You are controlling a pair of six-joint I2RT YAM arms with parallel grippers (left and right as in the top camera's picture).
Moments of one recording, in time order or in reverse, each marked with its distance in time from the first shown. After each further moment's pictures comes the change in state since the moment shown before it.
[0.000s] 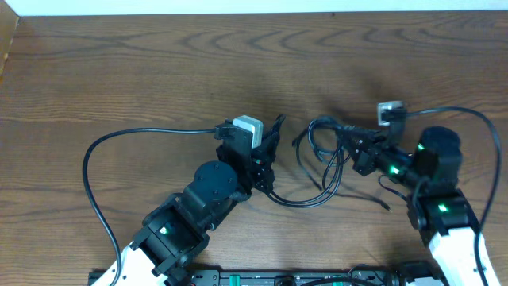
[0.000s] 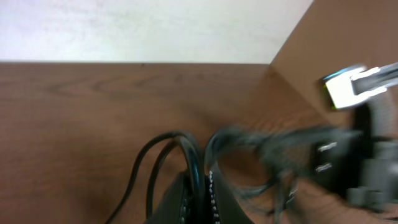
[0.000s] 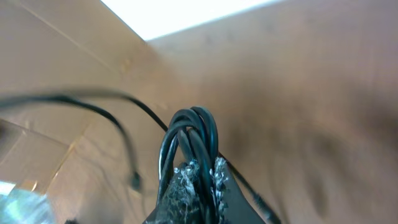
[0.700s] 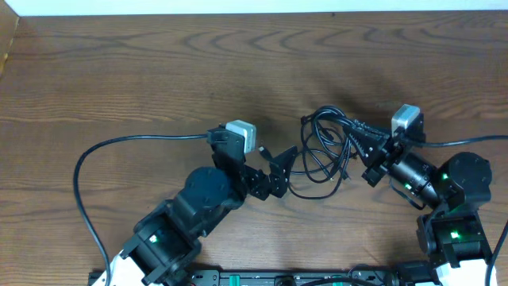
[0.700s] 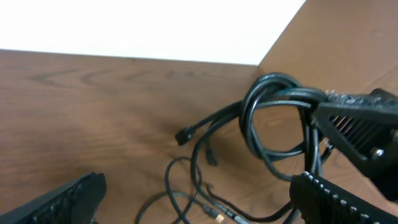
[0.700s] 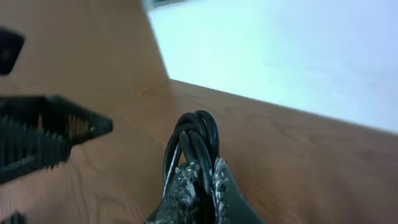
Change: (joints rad) left arm 0.000 -0.062 0.000 -0.038 0.039 -0.054; right arm -0.002 -0.178 -0.001 0.160 -0.077 -0.238
